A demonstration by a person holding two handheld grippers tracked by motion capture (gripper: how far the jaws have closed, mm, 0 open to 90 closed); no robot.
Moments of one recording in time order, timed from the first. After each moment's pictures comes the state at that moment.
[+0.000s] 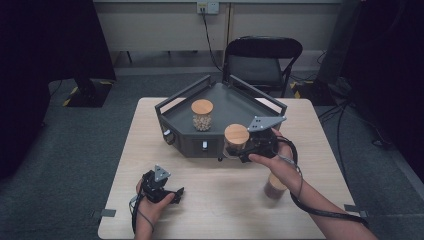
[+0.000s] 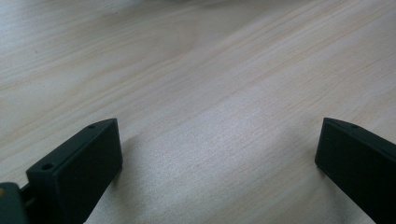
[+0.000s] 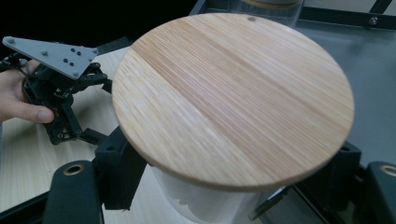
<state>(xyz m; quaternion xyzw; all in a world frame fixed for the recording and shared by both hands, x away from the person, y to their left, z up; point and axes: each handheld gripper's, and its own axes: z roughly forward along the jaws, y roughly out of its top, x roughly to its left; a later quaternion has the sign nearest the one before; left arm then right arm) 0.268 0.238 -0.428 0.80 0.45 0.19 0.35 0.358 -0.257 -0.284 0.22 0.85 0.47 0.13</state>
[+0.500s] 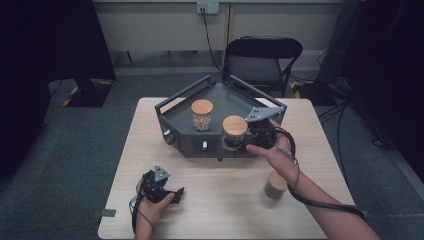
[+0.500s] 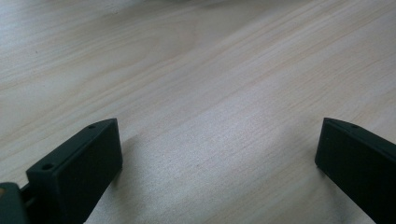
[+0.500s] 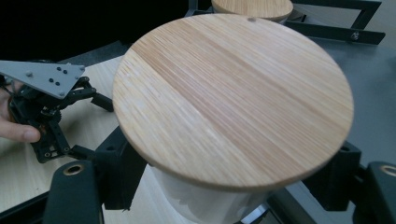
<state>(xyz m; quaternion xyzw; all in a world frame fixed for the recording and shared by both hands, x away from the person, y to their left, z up) 0.268 0.238 -0.428 0.80 0.45 0.19 0.35 0.370 -0.249 -0.269 0.23 0.84 0.46 0.14</state>
